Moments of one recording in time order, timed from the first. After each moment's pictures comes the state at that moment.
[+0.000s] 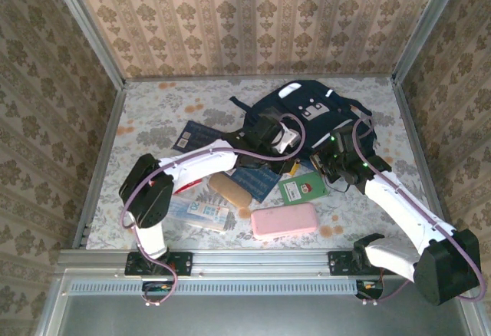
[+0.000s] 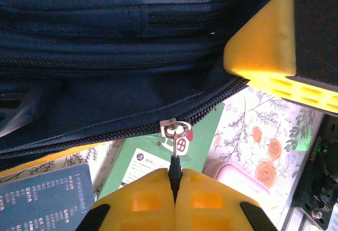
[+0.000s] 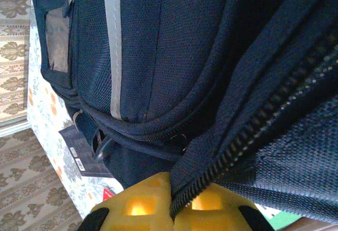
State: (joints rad) left arm -0.93 1.80 1.36 -0.41 0.37 -0.27; right arm 0.31 1.10 0.78 -0.53 -0.10 1.31
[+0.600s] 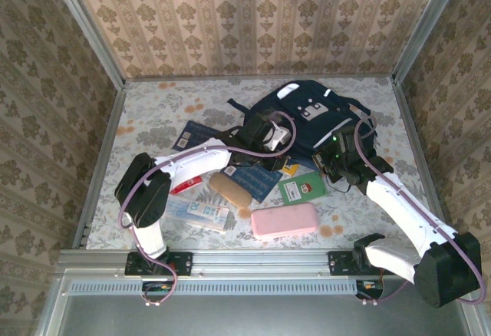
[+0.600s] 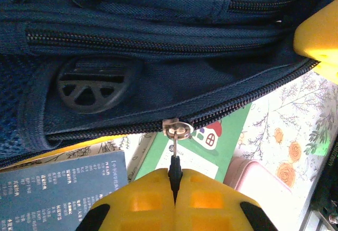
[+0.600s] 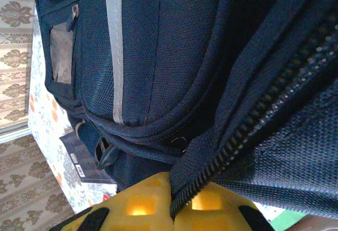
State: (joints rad) left arm -0.87 1.78 1.31 -0.39 0.37 -0.27; right arm 0.30 1.08 0.78 -0.54 -0.08 1.30
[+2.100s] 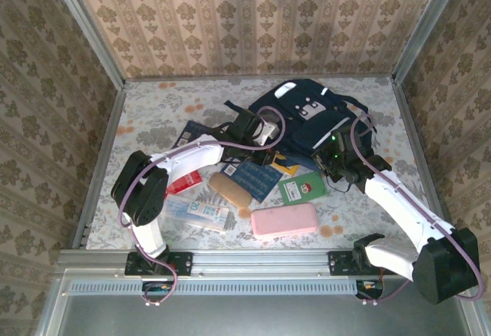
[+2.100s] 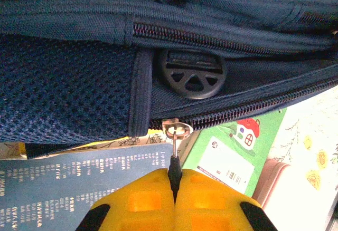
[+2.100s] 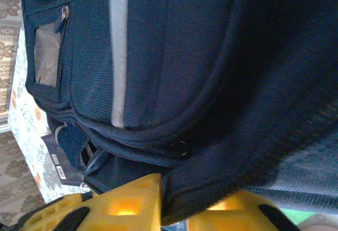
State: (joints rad) left arm -0.79 1.78 1.28 -0.40 0.37 -0.26; right arm 0.29 1.11 0.78 -0.53 -0.07 1.20
